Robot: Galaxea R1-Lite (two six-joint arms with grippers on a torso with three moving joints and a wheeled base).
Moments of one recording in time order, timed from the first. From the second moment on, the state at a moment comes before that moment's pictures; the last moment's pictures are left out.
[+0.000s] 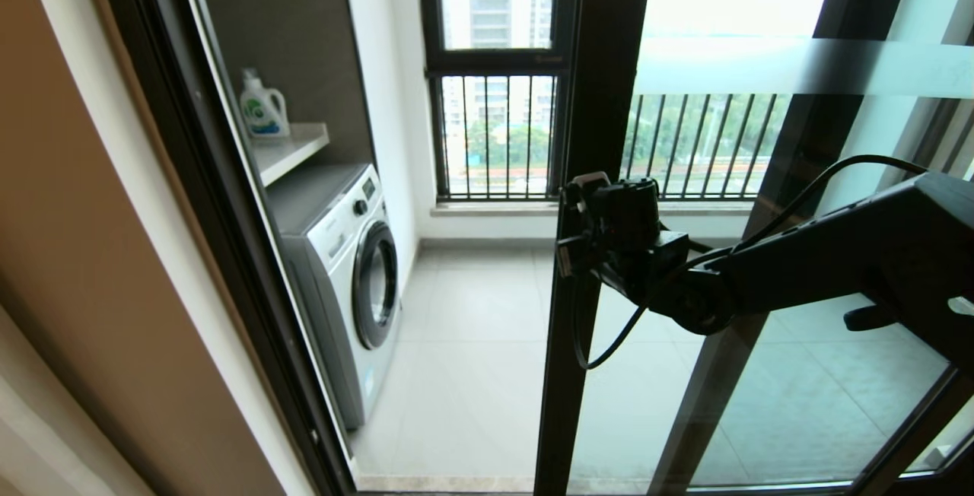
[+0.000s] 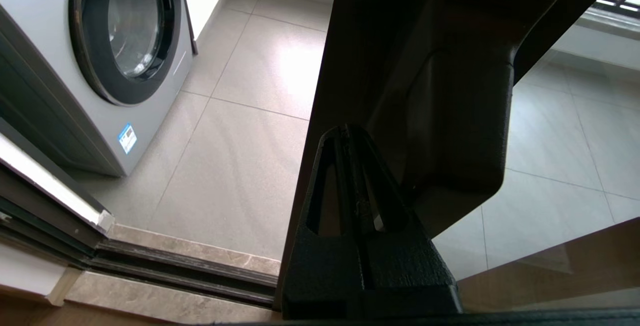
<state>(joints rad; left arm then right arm) 0.00 0.00 0.00 0.00 0.00 0.05 0.44 2.16 -1.32 -0.53 -0.37 -0.07</state>
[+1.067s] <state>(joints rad) 0.00 0.00 0.00 0.00 0.00 0.05 0.29 2.07 -1.22 -0.53 -0.37 -0.09</state>
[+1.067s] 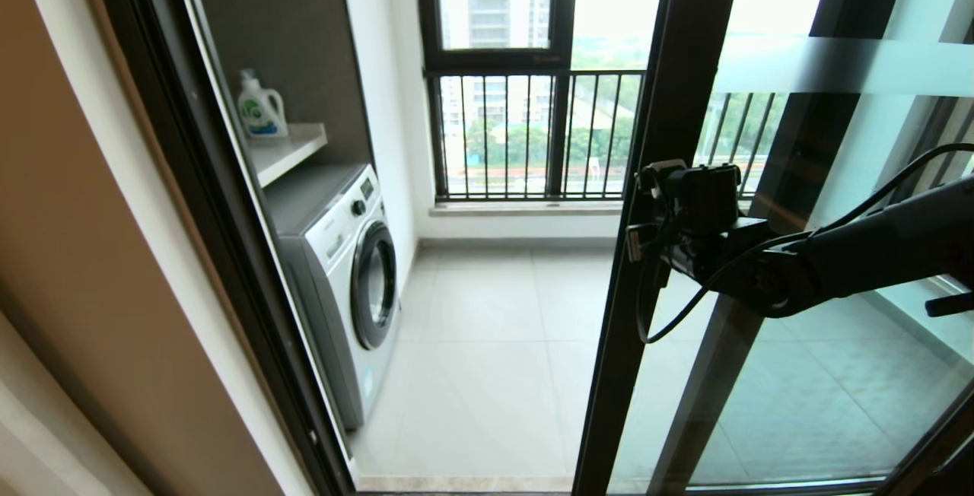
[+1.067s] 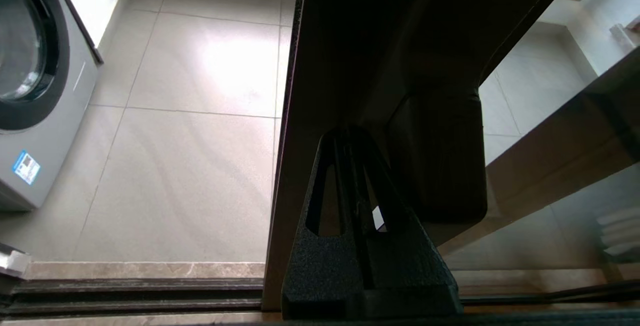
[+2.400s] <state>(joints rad) 0.00 0.00 0.00 0.00 0.00 0.05 0.06 2.06 -1.18 -0.57 -0.34 -0.09</state>
